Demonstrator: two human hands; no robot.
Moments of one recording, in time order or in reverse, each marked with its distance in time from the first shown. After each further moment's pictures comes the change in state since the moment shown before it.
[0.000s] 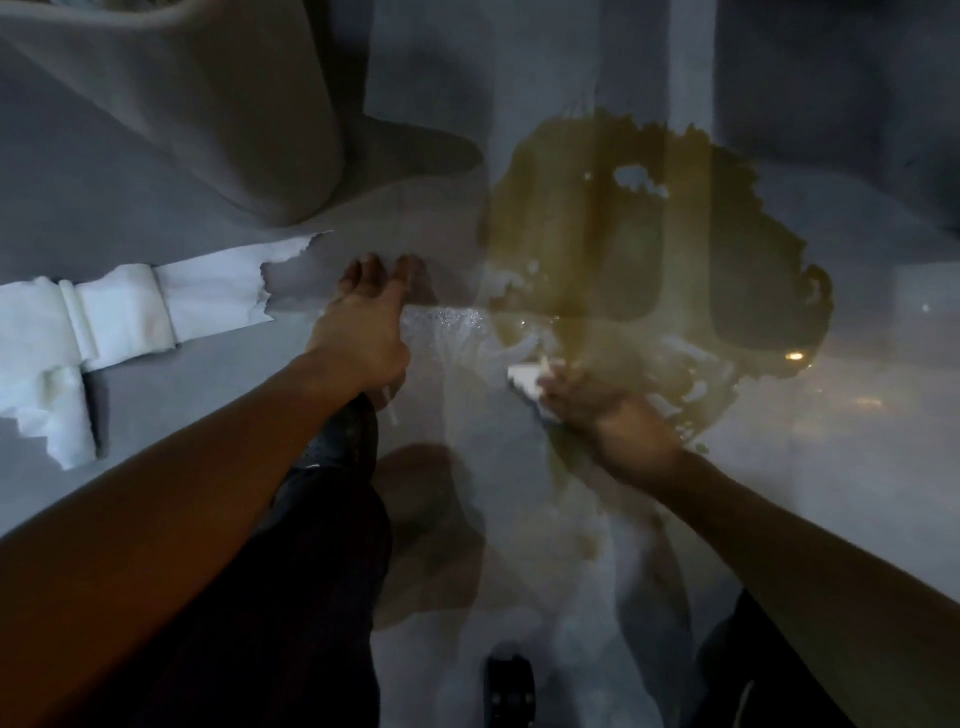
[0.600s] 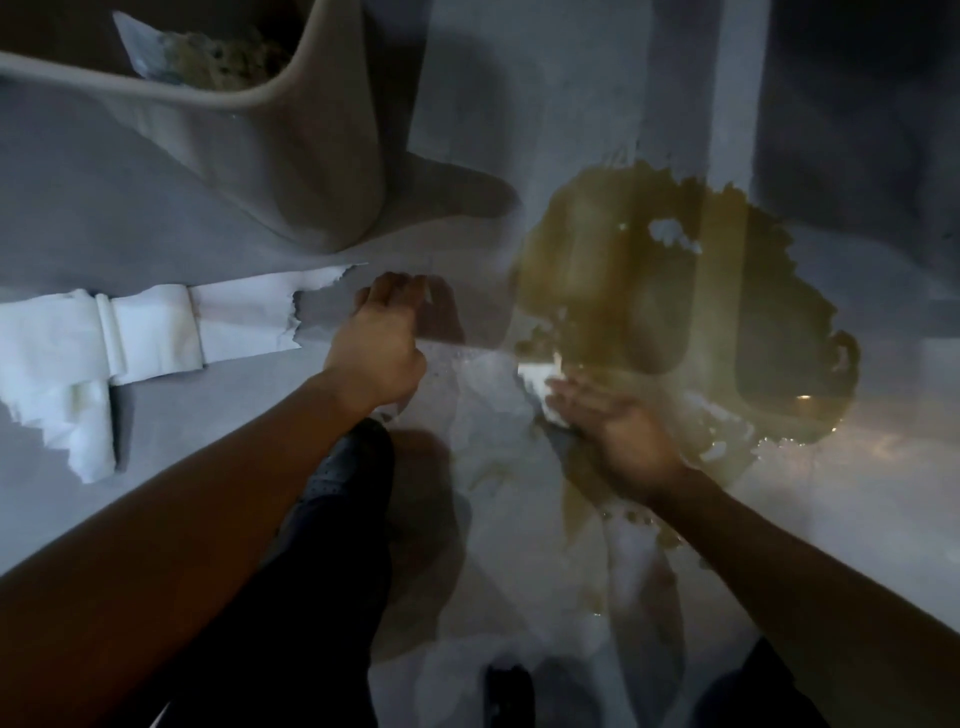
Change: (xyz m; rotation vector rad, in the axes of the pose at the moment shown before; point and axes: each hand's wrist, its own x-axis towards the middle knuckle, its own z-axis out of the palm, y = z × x) left_hand 0.007 -0.002 -0.028 -0.151 0.091 -0.021; right_hand 0.050 0.007 -0.015 0.019 0.024 0.063
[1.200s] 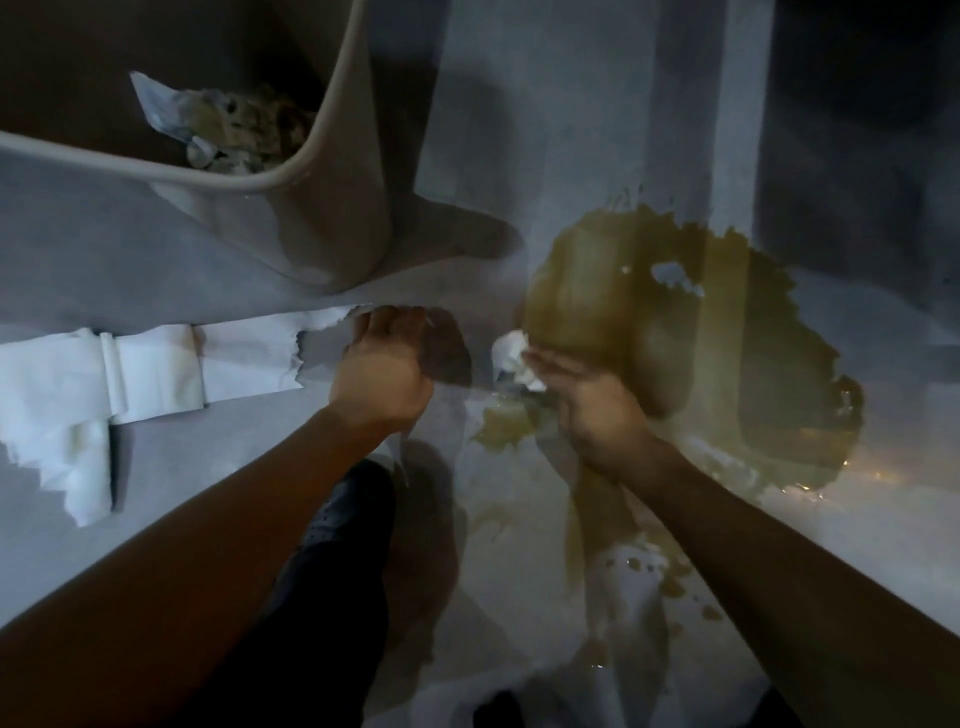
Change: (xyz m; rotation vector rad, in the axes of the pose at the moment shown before) left_hand 0.014 0.001 -0.004 0.042 0.025 -0.048; right_hand 0.076 0.009 -0.018 0.099 0.032 0.099
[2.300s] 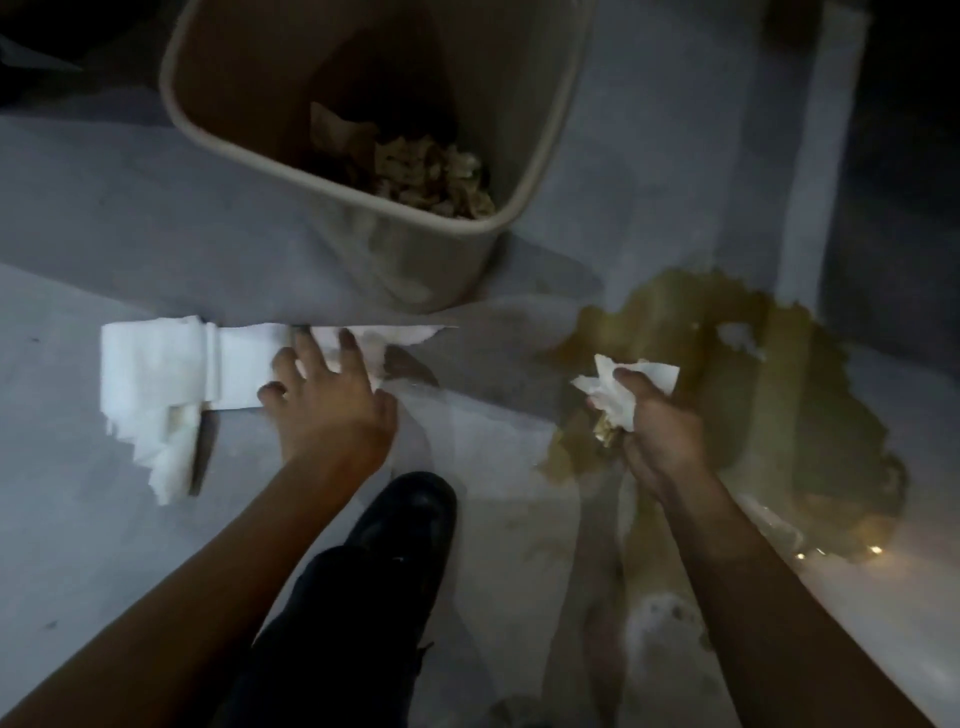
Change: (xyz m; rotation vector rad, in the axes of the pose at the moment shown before) left_hand -0.059 -0.084 -0.031 0.129 0.168 -0.453; right_hand 0.045 -0.062 -0.002 1.257 0.463 0.969
